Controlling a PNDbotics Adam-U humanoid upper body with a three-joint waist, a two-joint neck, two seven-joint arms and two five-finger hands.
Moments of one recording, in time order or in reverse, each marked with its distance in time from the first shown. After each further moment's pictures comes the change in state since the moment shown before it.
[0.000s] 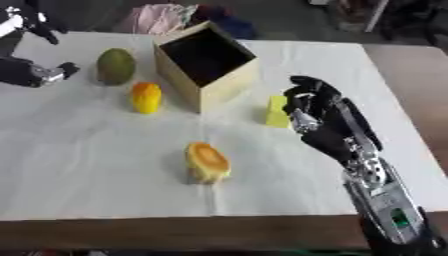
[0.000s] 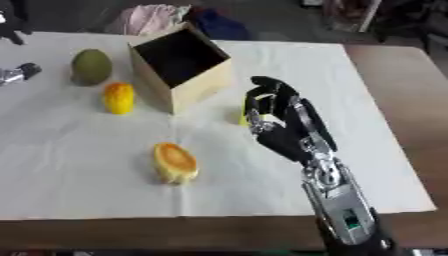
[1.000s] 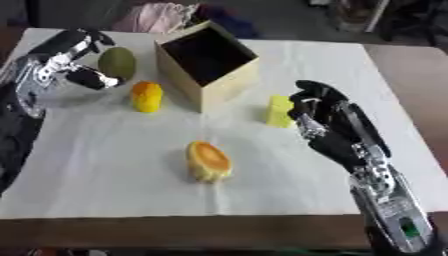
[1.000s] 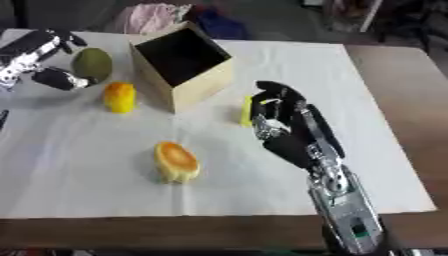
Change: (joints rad) left arm -0.173 -0.222 0.122 0.445 -0.549 0.041 0.243; right arm 0.000 0.018 0.025 0.000 -0.014 -0.001 0.025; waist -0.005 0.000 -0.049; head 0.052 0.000
